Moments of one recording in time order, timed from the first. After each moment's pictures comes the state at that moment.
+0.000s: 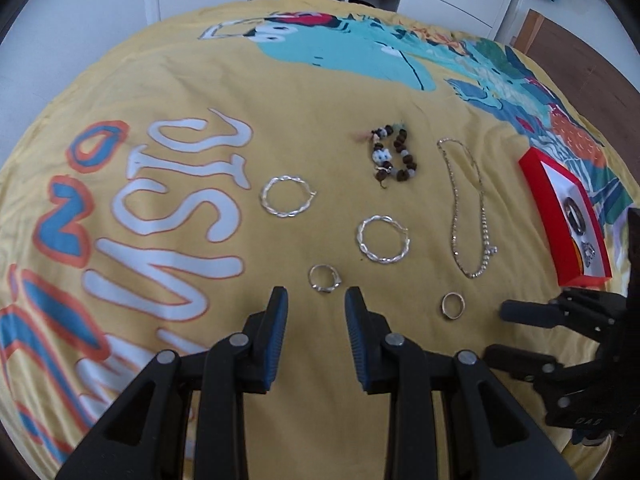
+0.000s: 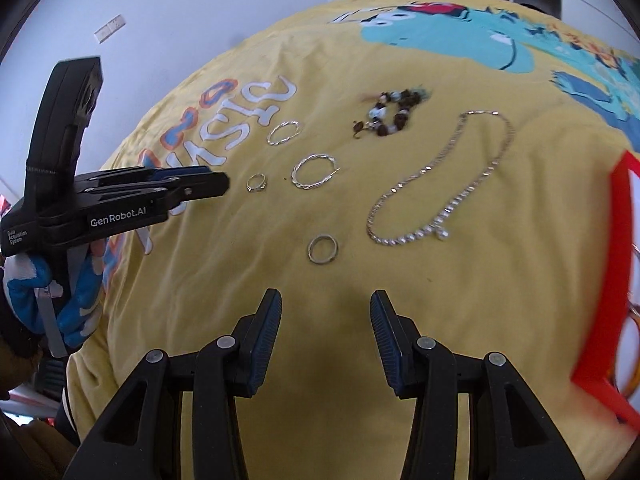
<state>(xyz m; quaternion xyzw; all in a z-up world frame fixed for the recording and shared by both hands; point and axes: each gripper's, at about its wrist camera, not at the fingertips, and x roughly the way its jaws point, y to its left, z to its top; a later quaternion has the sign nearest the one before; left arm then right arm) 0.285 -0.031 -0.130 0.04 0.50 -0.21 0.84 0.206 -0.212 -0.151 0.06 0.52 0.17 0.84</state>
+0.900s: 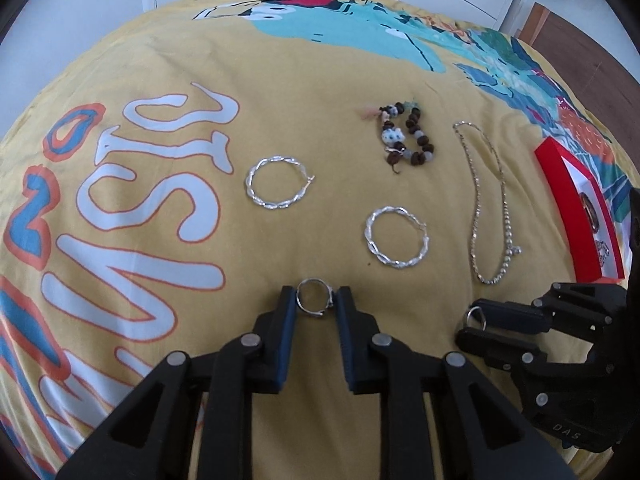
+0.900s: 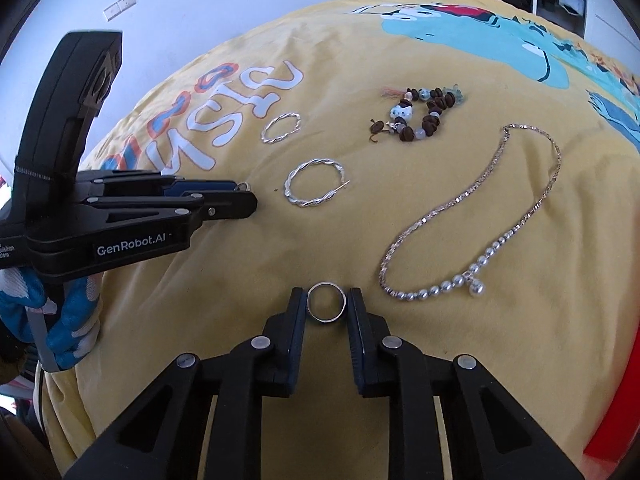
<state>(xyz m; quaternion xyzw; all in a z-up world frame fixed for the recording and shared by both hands) 0.297 -0.040 -0.158 0.04 0.52 -0.21 0.83 0.237 -0.189 -0.173 0.02 0.51 0.18 0.84</state>
